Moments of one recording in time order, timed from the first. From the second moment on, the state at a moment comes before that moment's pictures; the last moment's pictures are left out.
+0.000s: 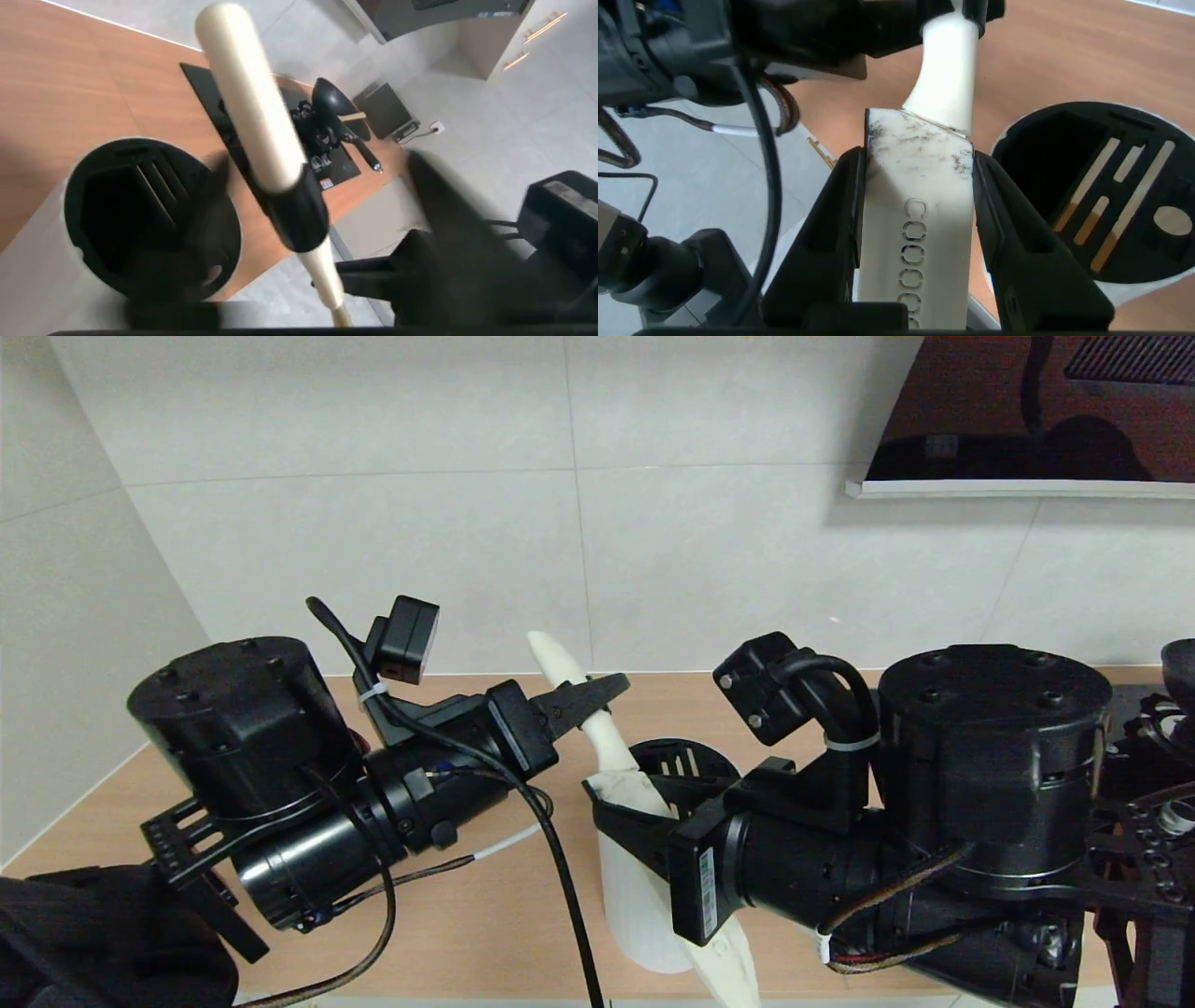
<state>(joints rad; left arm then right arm) -0.64 1.66 -0.62 -1.10 -0.21 -0.82 1.02 1.66 -0.89 -0.57 -0.12 0.23</state>
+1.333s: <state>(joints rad) -0.64 1.59 -0.73 -0.90 -0.08 -0.81 0.92 1.59 -0.90 -0.56 -0.13 0.22</state>
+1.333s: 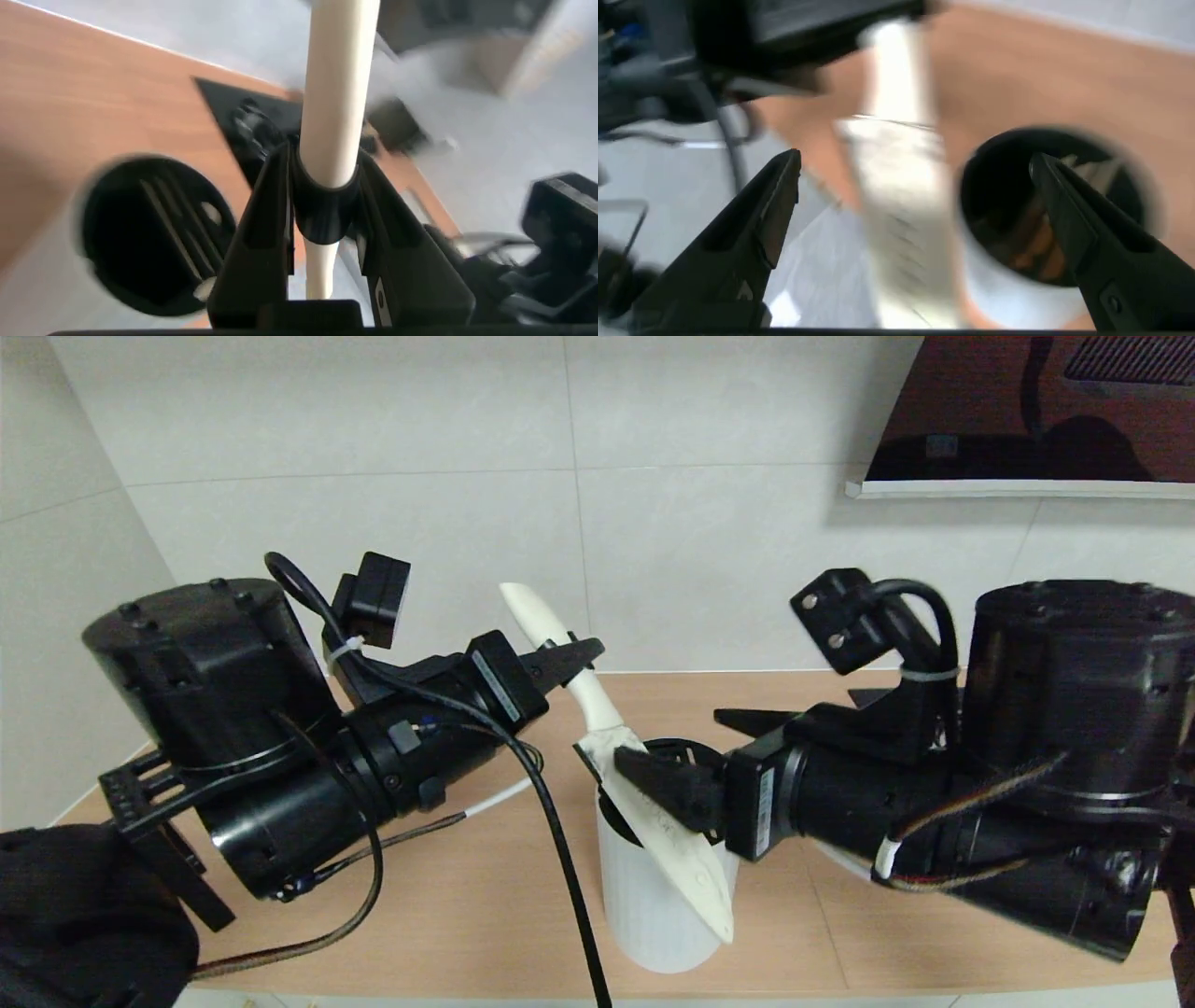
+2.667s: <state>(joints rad) -0.89 1.82 -0.92 -1.16 0.75 -0.04 0.66 1.55 -0.98 -0.55 -0.12 0.22</state>
